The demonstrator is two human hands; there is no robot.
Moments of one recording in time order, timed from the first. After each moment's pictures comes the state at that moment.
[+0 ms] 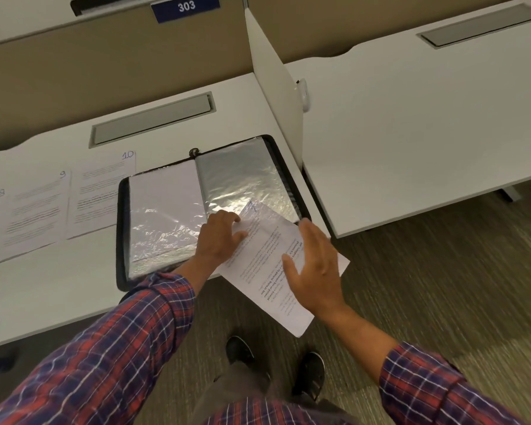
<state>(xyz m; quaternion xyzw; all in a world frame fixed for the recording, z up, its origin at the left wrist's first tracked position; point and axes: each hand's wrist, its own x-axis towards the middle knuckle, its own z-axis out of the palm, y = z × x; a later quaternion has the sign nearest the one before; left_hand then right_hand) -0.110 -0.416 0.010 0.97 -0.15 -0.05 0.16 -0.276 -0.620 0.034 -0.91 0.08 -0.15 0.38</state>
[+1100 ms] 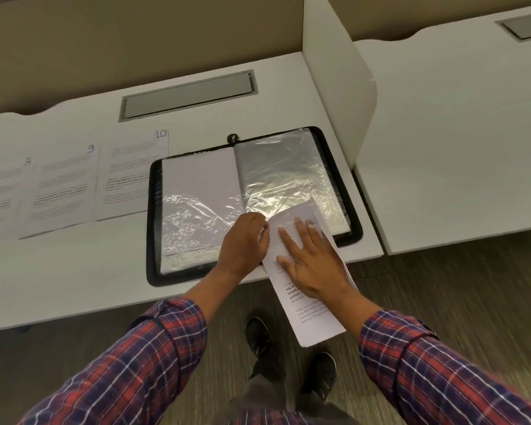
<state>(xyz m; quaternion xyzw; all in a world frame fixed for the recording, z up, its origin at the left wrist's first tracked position) -0.108 -0.374 0.007 0.94 -0.22 0.09 0.25 -0.173 -0.566 -0.023 -0.99 -0.08 0.09 0.12</state>
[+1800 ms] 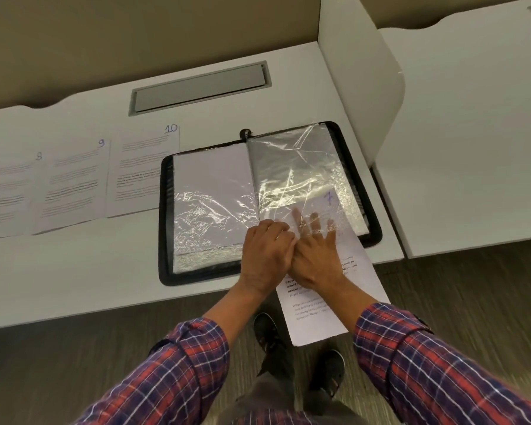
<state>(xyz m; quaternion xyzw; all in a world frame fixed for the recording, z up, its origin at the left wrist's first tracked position) -0.131 -0.386 0.002 0.94 -0.23 0.15 0.18 -0.142 -0.528 -0.019 -0.99 -0.09 0.07 0.06</state>
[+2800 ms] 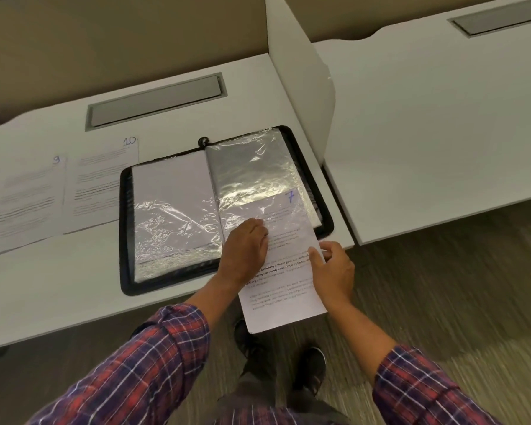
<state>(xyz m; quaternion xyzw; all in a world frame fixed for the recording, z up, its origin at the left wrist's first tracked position) -0.124 -0.420 -0.011 0.94 -0.26 0.04 0.23 -0.225 -0.605 -0.009 -0.78 0.33 -0.03 0.53</state>
